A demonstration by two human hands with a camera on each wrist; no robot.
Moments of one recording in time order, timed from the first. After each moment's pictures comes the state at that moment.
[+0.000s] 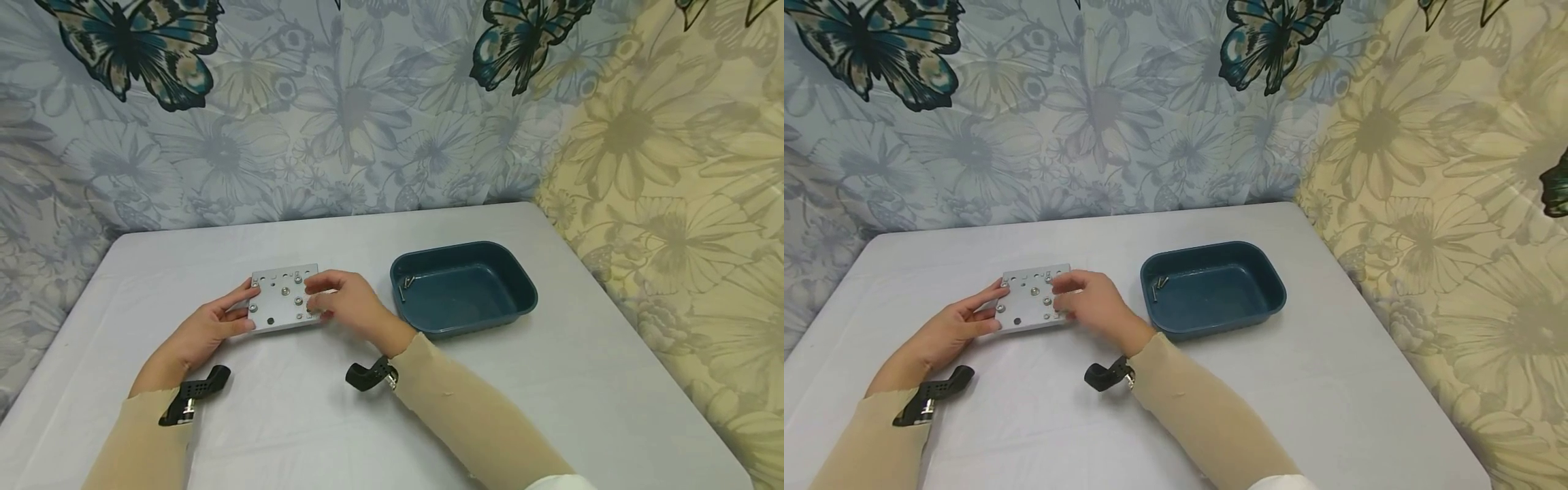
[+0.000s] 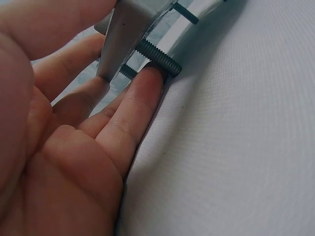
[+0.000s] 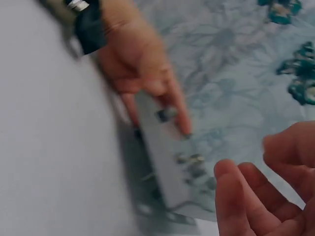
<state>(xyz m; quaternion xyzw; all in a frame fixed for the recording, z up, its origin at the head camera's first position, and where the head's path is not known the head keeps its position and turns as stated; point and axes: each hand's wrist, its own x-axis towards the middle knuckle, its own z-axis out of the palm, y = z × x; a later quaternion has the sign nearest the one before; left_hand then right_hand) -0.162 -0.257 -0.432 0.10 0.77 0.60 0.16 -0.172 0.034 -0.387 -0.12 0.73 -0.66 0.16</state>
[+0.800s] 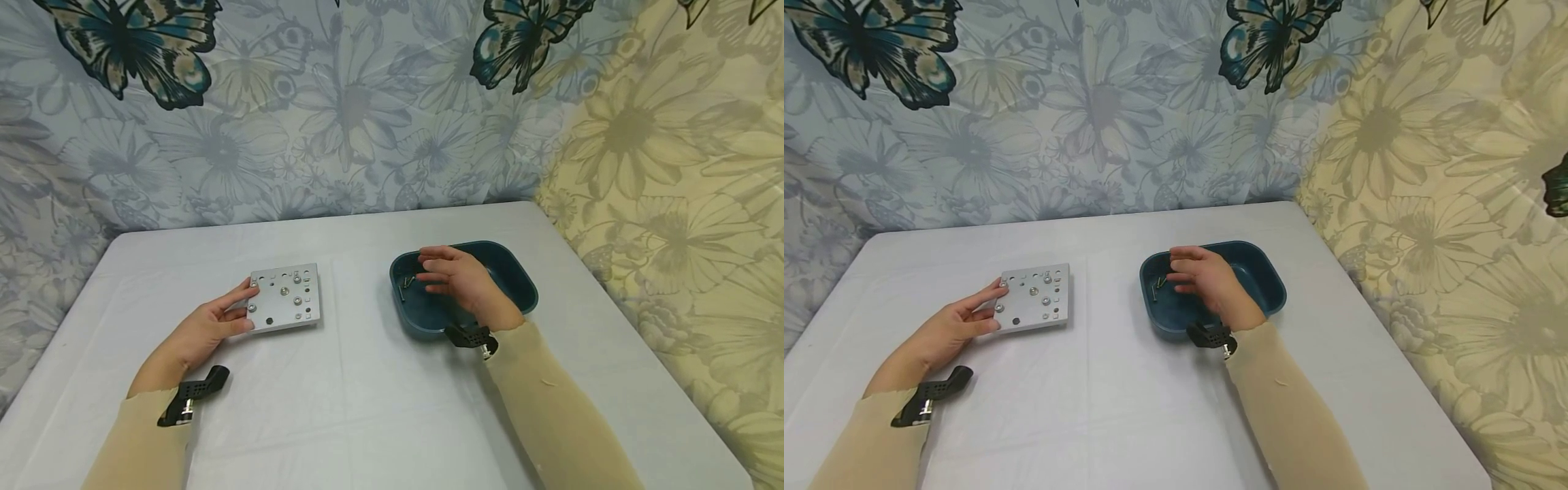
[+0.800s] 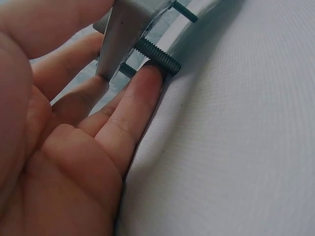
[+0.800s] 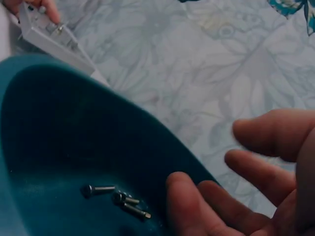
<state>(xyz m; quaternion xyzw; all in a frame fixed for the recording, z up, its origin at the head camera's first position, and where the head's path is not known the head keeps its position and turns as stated) -0.163 -0.256 -0.433 0.10 0.77 0.61 0.16 -0.198 0.203 -0.377 0.00 0.69 -0.71 0.15</state>
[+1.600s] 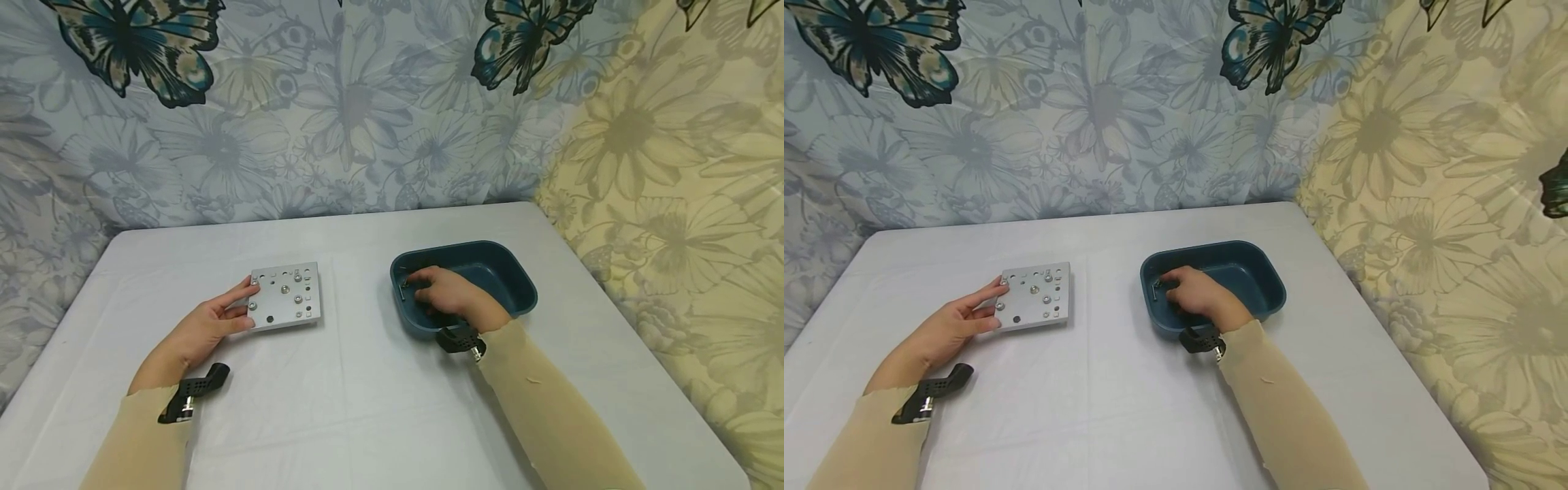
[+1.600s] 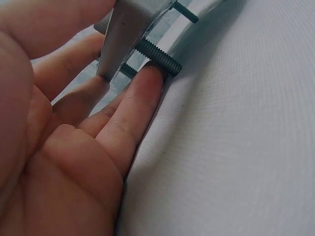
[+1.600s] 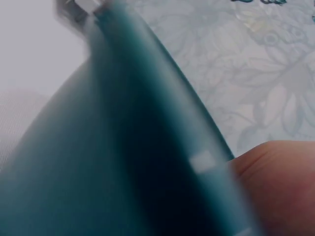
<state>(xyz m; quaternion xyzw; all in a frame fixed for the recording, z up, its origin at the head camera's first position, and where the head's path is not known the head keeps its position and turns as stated) -0.164 -0.257 -0.437 0.11 0.77 0.61 0.16 -0.202 0.190 -0.391 -0.07 0.89 -0.39 0.23</state>
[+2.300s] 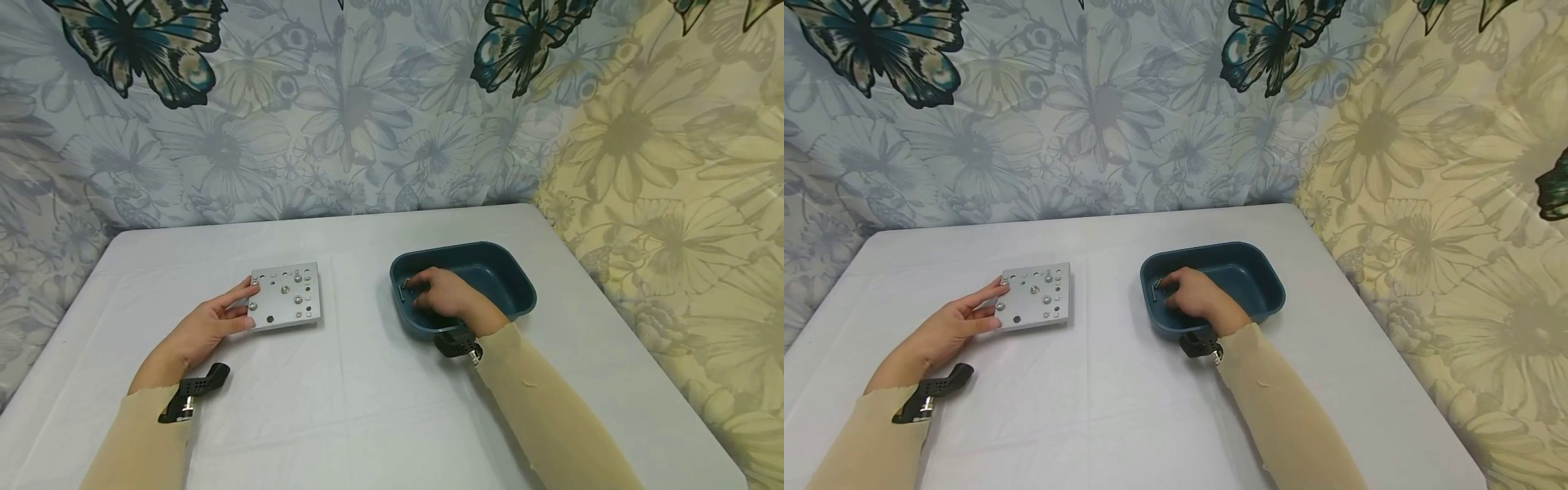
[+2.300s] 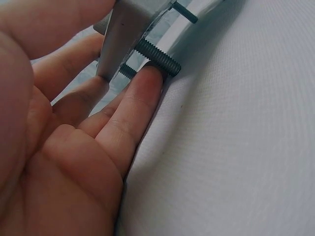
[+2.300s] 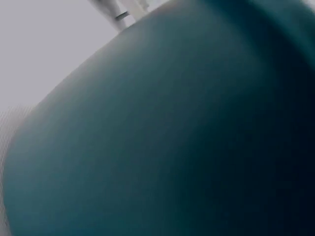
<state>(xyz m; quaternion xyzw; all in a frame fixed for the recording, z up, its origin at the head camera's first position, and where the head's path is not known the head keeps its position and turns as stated) -0.163 -0.257 -0.434 0.11 0.77 0.61 0.16 -0.201 0.191 -0.394 -0.12 0.93 -0.30 0.17</state>
